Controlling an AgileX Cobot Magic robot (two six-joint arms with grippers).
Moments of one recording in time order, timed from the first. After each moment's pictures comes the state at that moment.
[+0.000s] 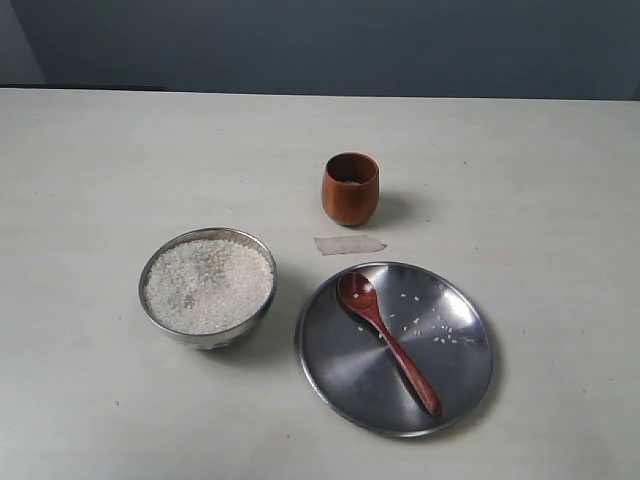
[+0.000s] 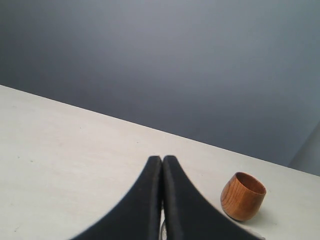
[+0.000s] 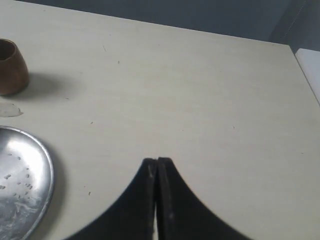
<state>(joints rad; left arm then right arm) 0.00 0.00 -0.04 -0.41 0.13 -0.02 0.83 0.43 -0.48 -0.84 1.05 0.87</state>
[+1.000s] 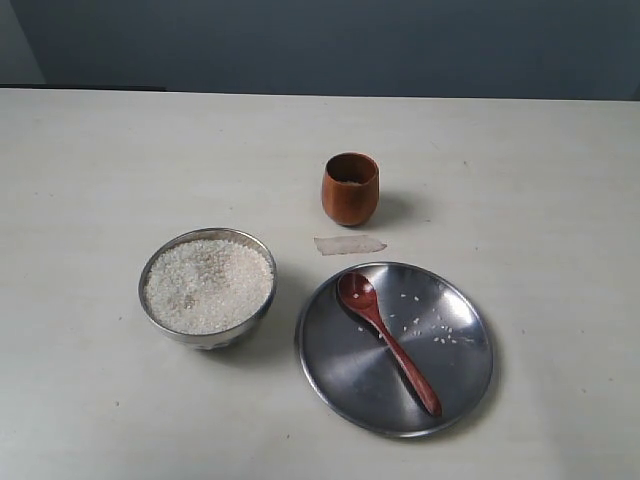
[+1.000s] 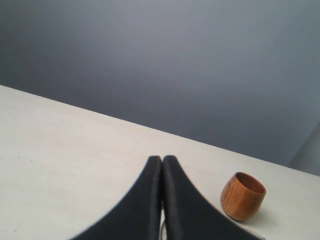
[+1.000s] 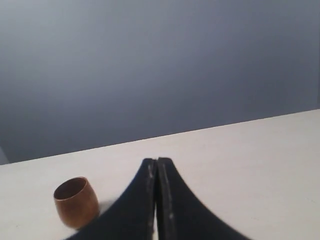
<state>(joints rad) 0.00 0.00 -0.04 -0.41 0.13 -0.02 0.26 0.05 -0.19 -0.60 0.32 0.84</state>
